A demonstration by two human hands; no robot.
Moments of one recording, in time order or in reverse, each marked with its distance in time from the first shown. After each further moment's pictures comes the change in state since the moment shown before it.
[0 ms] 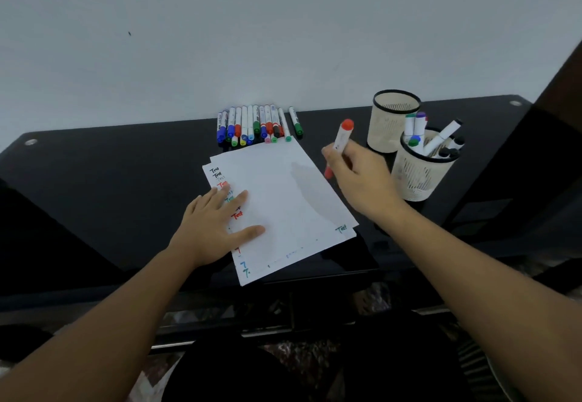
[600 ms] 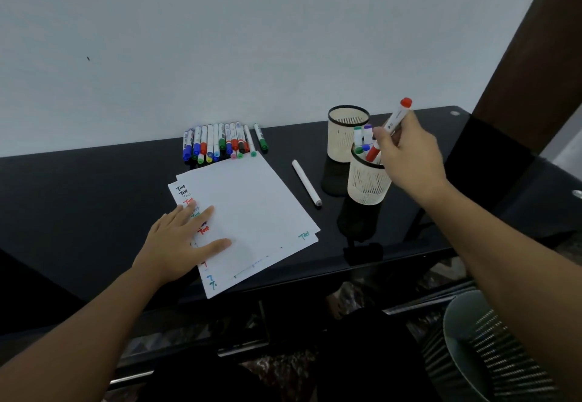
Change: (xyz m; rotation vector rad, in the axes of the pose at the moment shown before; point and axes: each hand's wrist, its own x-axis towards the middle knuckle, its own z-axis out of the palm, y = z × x) left_hand 0.003 0.001 0.000 -0.013 -0.013 -0.014; right_hand 0.001 0.032 -0.126 -0.313 0.308 0.186
